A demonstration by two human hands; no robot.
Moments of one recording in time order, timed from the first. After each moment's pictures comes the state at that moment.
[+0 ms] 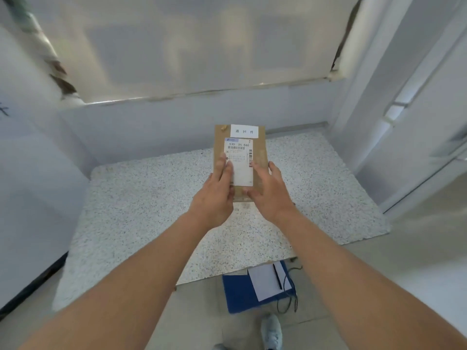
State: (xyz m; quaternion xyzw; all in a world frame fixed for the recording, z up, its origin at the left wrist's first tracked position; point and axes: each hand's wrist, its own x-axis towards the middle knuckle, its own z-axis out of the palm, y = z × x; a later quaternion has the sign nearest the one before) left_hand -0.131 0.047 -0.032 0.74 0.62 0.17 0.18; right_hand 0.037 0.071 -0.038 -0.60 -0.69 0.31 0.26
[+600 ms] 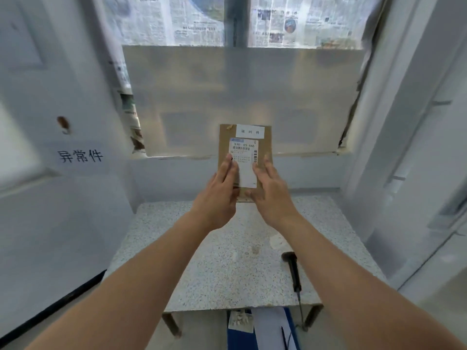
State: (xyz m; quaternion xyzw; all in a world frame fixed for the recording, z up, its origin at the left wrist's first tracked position) left_hand -0.117 -0.027 0.149 0.73 0.64 0.24 0.04; right_hand 0.046 0.017 0.147 -0.46 -0.80 0.18 0.34
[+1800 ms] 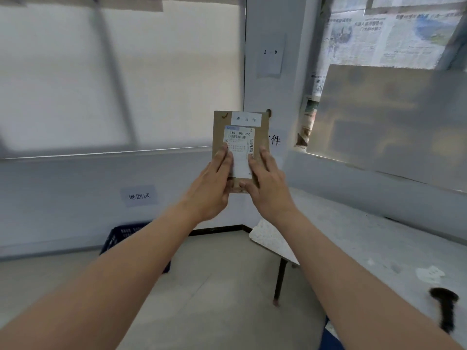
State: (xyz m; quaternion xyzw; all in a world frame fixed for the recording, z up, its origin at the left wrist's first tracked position) left_hand -0.339 -0.529 0.212 0.51 0.82 0.23 -0.13; right_hand -0.224 -0.395 0.210 -0.15 -0.92 0.18 0.32
